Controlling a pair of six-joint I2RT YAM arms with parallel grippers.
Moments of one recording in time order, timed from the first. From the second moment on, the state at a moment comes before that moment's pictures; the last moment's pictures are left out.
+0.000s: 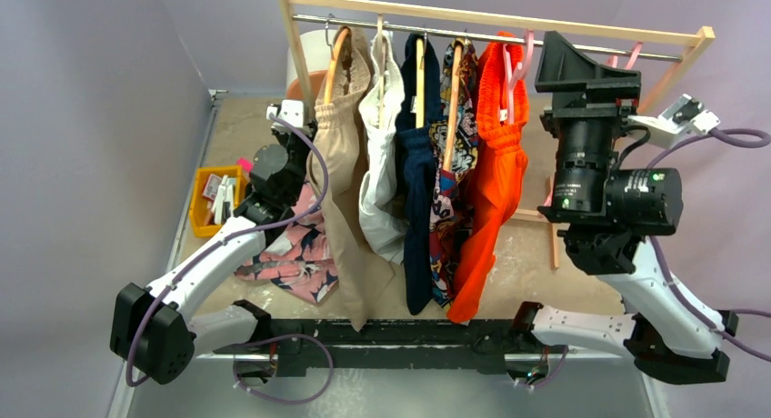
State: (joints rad) left arm -0.48 1.15 0.84 0.43 -0.33 -0.04; right arm 1.01 0.98 1.48 0.34 1.06 0.36
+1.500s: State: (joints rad) left arm -0.48 1.15 0.79 0.53 -0.32 -0.05; right arm 0.34 1.11 1.59 0.02 0.46 1.07
